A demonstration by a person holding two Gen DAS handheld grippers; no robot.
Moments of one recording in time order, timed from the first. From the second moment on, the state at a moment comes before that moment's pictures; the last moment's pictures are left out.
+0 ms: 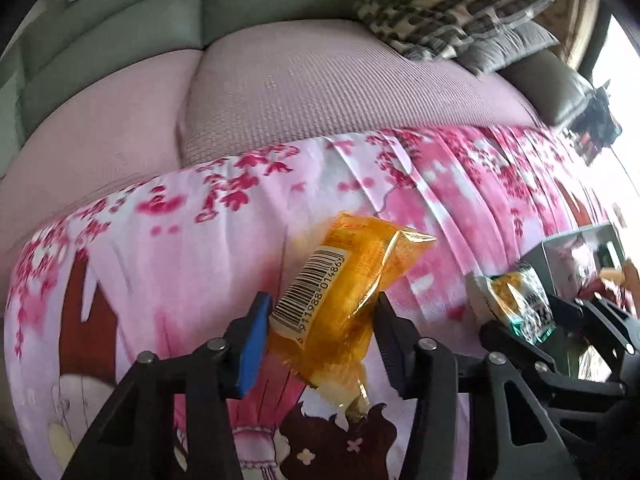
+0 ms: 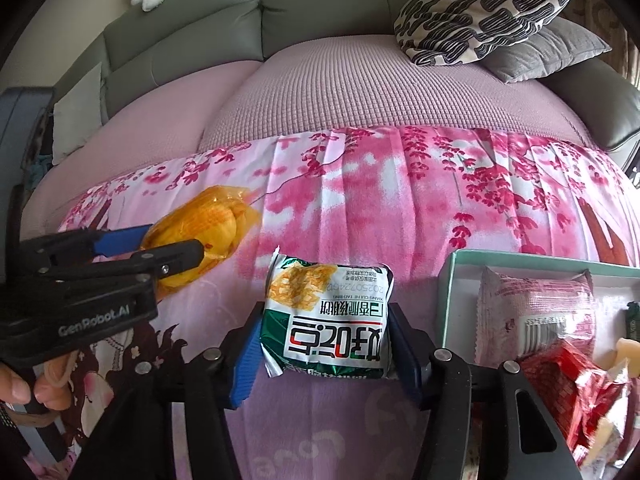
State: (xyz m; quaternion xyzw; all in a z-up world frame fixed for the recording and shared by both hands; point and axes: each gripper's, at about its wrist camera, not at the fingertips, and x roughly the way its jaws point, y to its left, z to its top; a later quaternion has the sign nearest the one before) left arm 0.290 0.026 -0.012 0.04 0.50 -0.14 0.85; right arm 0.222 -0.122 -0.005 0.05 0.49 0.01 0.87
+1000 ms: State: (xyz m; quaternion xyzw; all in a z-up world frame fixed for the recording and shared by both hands) left arm 0.125 -0.092 0.066 -0.07 0.44 -0.19 0.87; right arm 0.094 -0.242 0.114 0.09 0.42 -0.12 0.89
